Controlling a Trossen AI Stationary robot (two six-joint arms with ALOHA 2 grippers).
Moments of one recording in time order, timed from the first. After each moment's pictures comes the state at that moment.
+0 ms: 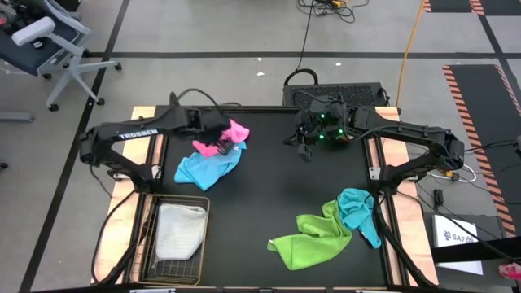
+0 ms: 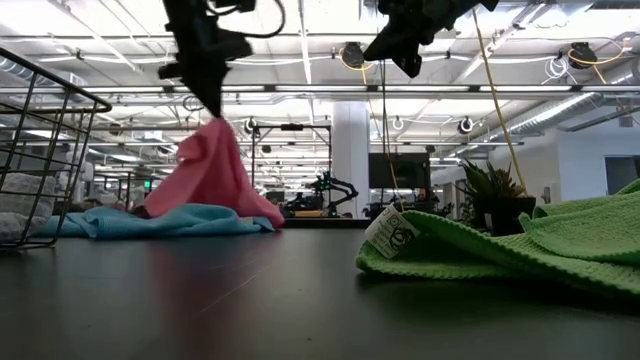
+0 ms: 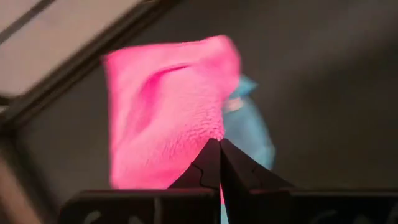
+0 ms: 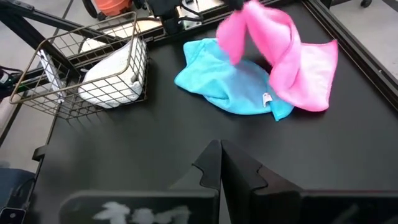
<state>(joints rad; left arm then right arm) 0.27 1.44 1.32 -1.05 -0.29 -0.55 -0.33 1.33 1.18 -0.47 -0.32 0.11</state>
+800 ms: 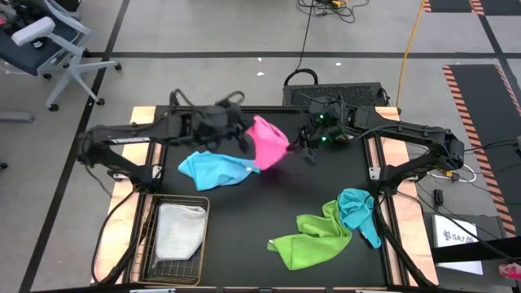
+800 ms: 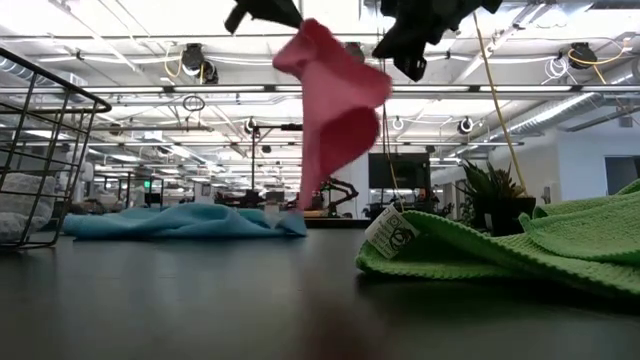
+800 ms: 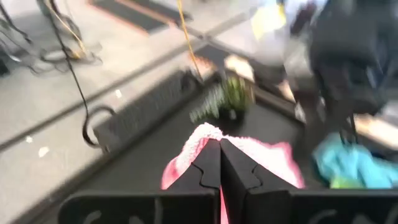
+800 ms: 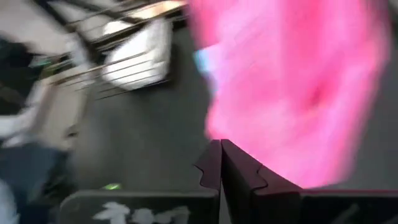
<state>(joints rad) 0.13 1.40 1.39 -0.42 -0.40 -0.32 -0.32 1.33 1.18 -0.54 -0.47 0.10</state>
